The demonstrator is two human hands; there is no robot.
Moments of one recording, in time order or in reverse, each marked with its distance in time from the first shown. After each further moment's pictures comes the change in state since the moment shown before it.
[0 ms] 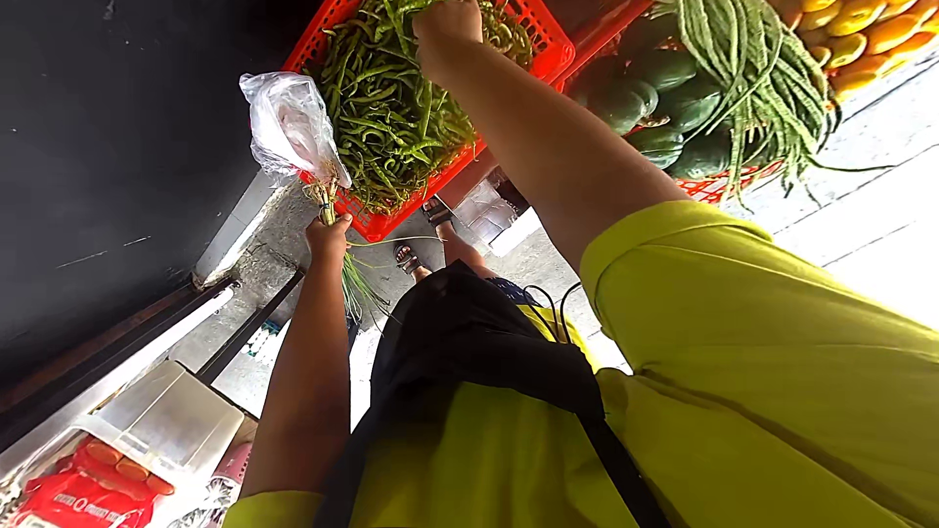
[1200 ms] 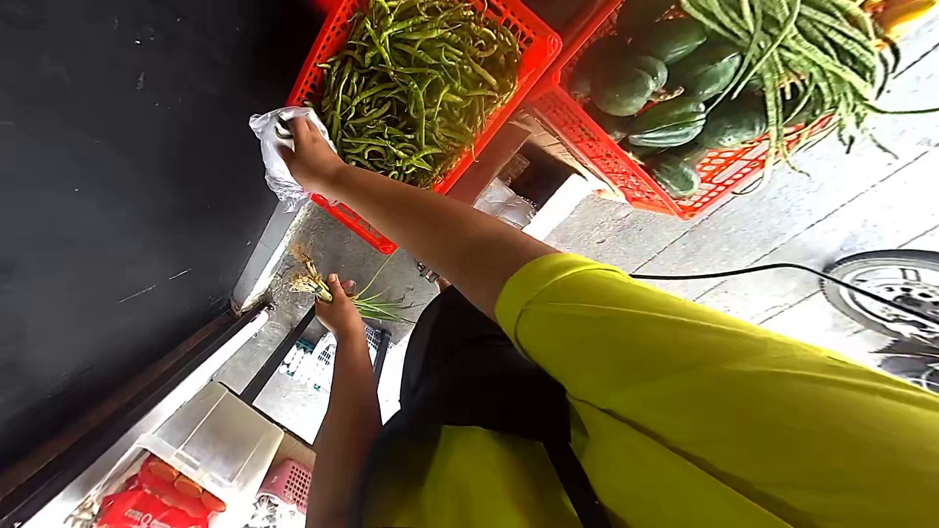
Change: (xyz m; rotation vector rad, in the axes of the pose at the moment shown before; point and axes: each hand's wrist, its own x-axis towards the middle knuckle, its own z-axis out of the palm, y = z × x) left_hand -0.052 -0.085 -0.016 -0.301 0.391 0.142; right_hand -0.058 -0.175 0.059 1.044 0.134 -0.247
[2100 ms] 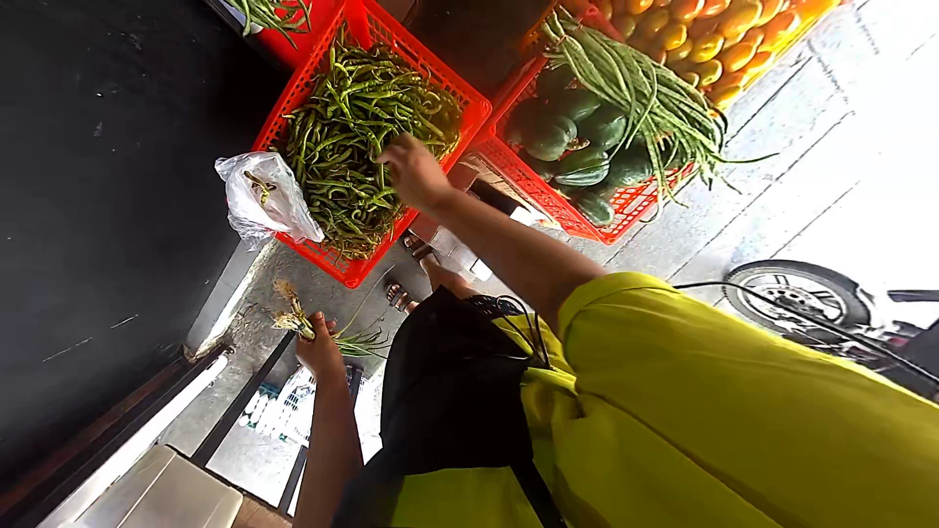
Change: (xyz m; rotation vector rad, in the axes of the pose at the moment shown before) left_hand -0.022 -0.003 0.008 0.073 -0.072 -0.010; right_hand -0.073 0.090 -0.173 -0.548 0.128 -0.065
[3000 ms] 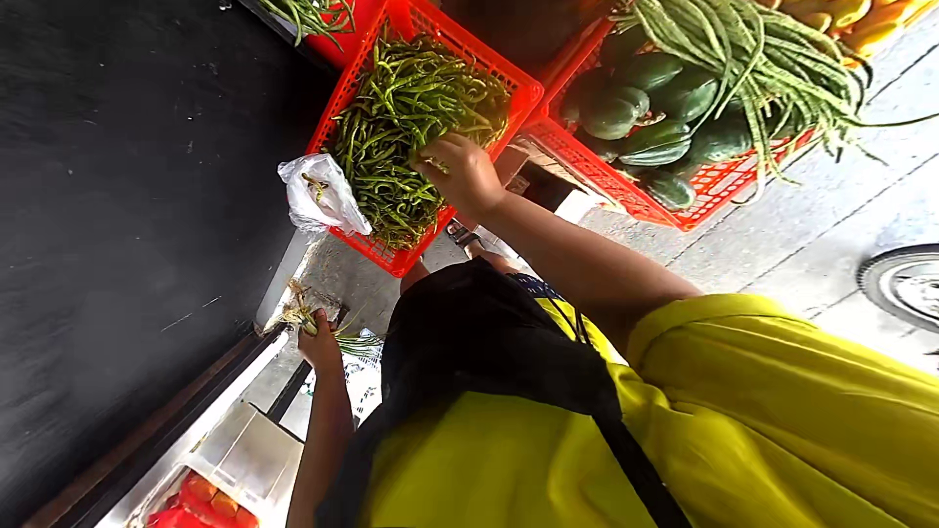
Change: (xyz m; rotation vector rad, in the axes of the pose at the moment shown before) left_hand 0.055 0.026 -0.082 0.208 0.049 0.087; right_hand -0.026 -0.031 -0.021 0.217 0.222 -0.146
